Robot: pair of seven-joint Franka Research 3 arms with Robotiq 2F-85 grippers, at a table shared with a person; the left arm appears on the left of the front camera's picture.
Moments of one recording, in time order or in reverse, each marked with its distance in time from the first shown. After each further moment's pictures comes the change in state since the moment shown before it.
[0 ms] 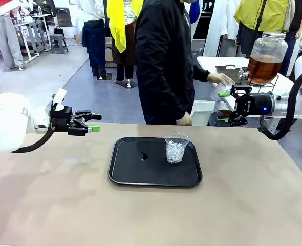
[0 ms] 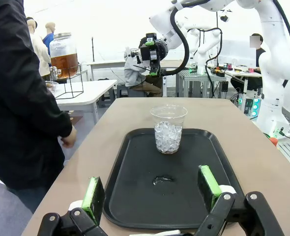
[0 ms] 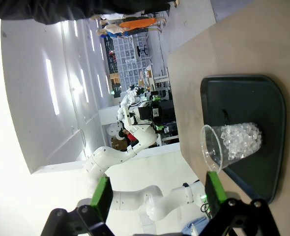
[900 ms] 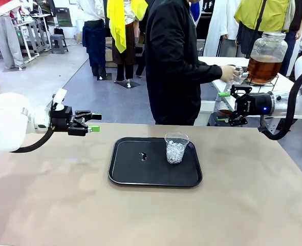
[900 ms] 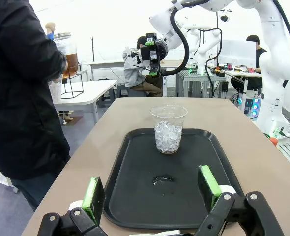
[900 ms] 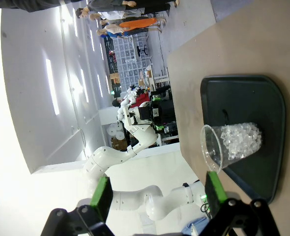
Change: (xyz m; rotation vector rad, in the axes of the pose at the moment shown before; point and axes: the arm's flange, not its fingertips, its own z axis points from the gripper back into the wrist) left arm 0.000 0.000 0.000 0.000 0.000 0.000; right arm 0.000 0.000 0.000 0.000 0.000 0.000
